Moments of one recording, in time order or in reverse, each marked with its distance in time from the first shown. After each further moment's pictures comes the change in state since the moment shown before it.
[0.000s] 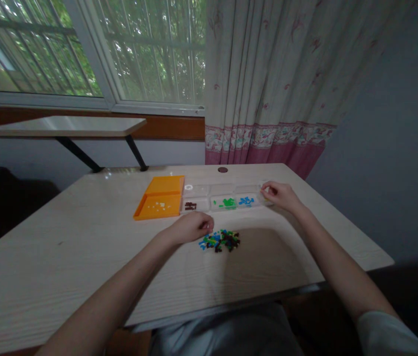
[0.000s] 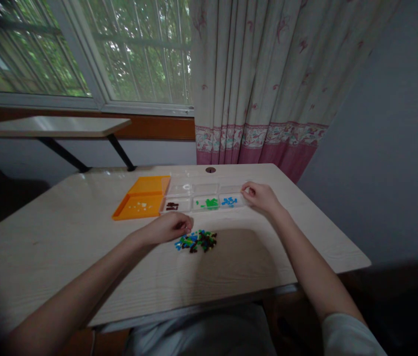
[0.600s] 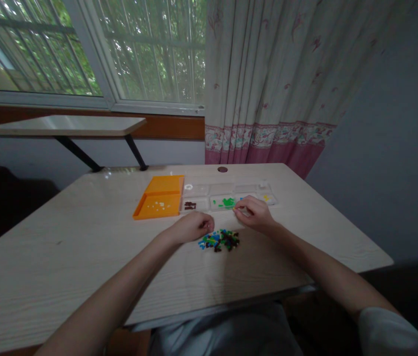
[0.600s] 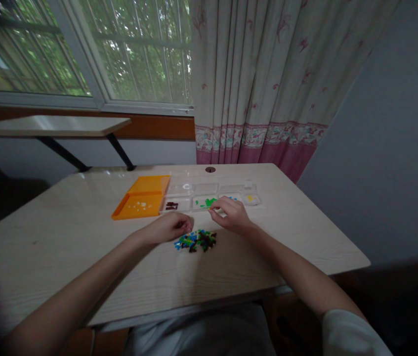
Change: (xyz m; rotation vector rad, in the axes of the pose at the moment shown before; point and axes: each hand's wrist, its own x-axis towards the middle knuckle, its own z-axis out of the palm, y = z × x) left_hand 0.002 0.003 0.002 -0.072 -0.032 -0.046; right_hand -0.013 -0.093 0.040 0.262 0.322 -0.388
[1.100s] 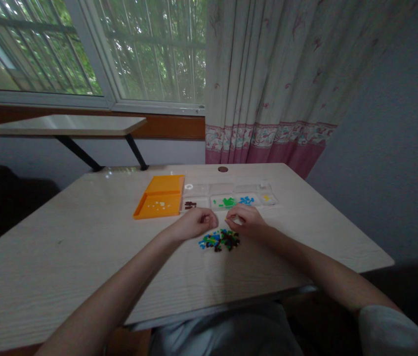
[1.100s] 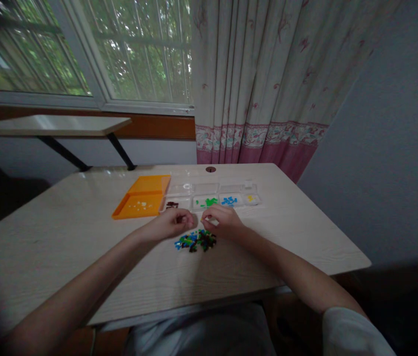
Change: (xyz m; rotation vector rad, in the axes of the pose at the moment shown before) left_hand 0.004 0.004 0.002 -0.428 0.095 -0.031; right_hand -0.010 -0.009 0.019 0.112 -0.151 0.022
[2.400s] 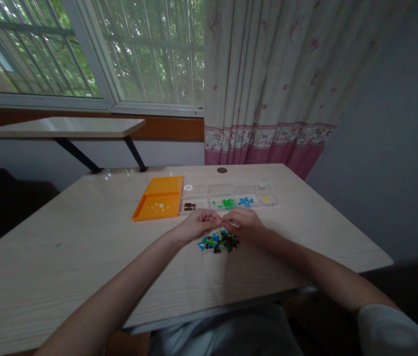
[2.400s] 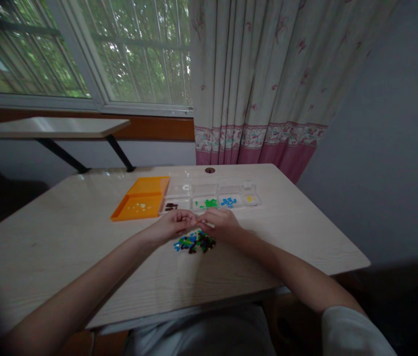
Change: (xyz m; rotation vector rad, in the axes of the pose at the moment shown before) left_hand 0.006 0.003 0.015 -0.555 0.012 -0.102; right_hand -0.002 -0.003 0.003 -0.167 -0.061 -0.046
